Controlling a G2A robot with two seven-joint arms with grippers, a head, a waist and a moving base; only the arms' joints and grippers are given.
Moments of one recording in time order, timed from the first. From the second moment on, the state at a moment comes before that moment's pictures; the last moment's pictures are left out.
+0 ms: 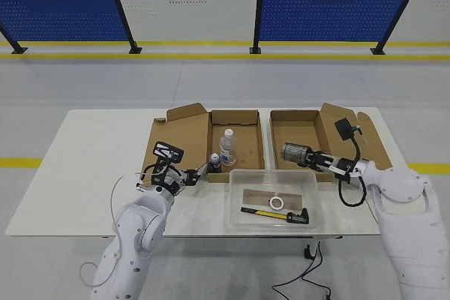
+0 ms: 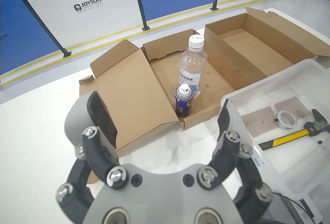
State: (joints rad) left arm 1.41 -1.40 -1.41 -1.82 1.46 -0.20 -0.42; right arm -1.11 -1.17 1.52 -1.57 -0.23 -0.04 1.06
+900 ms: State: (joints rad) left arm 1.41 -1.40 -1.41 -1.82 1.46 -0.20 -0.42; right arm -0.48 -1.31 0.85 -1.09 -0.72 0.15 0.97
